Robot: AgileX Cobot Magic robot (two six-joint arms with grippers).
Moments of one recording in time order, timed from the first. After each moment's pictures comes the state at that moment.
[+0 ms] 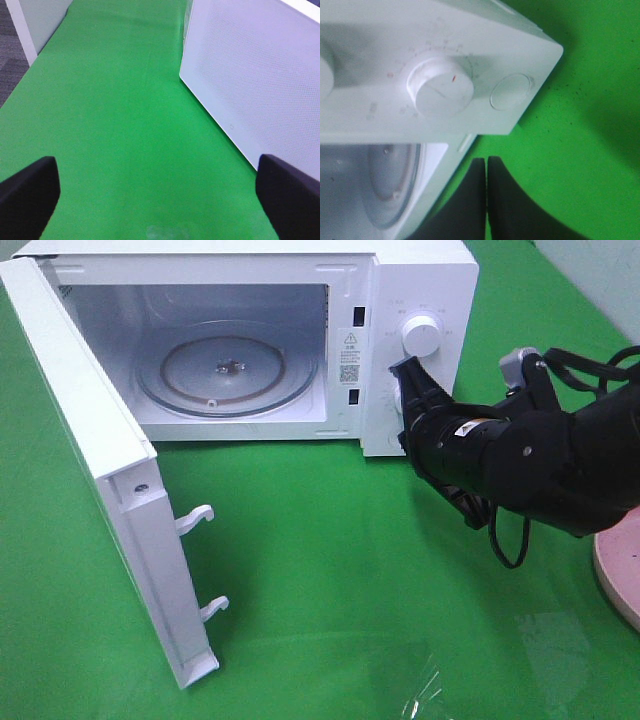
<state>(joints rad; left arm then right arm) 0.08 0.00 -0.52 -0.03 1.08 -0.03 0.64 1.79 -0.71 0.75 -0.59 0.67</state>
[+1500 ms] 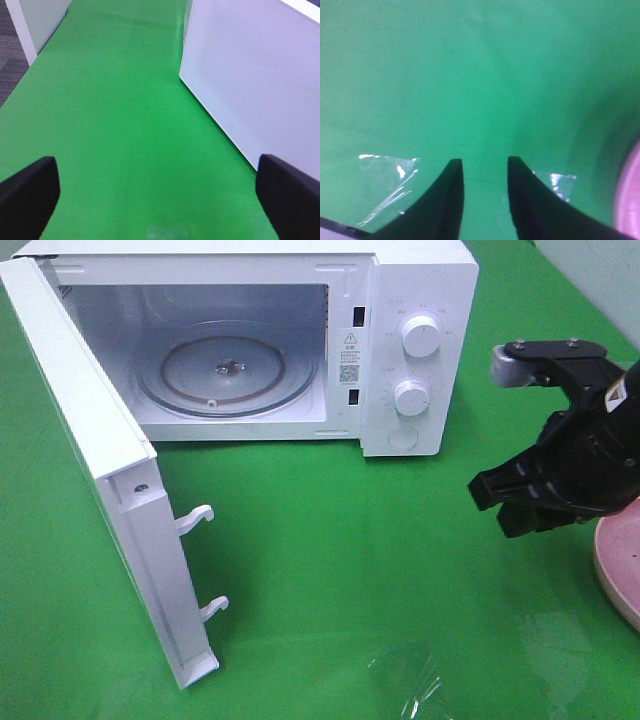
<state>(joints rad) 0.08 0.00 -0.52 -0.03 1.08 -0.03 0.37 1.43 -0.78 0.05 0.61 0.04</state>
